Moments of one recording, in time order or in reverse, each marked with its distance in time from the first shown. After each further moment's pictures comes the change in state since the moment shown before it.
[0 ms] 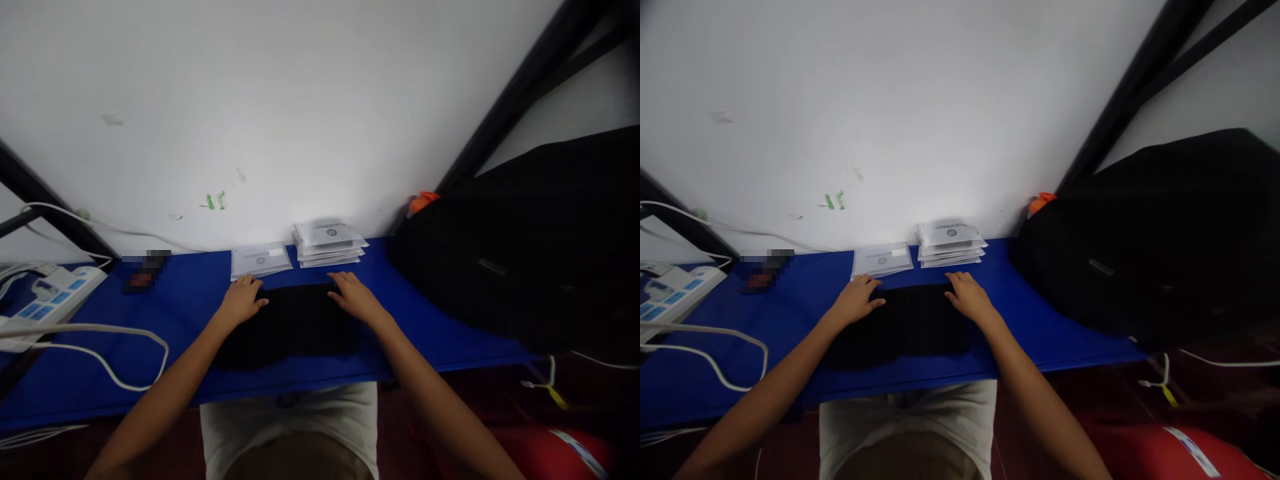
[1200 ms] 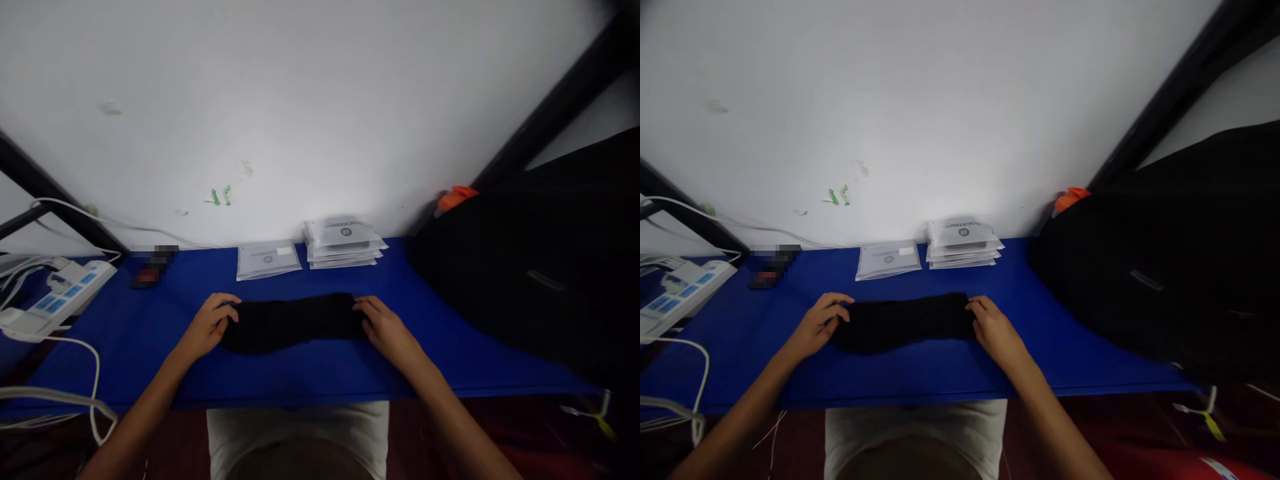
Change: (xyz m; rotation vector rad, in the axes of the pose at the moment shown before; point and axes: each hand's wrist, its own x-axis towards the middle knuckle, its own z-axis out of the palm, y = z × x) left_hand -0.076 -0.042 -0.027 -0.358 0.113 0.101; right_hand -0.055 0.012 0.012 0.205 0.106 -0.063
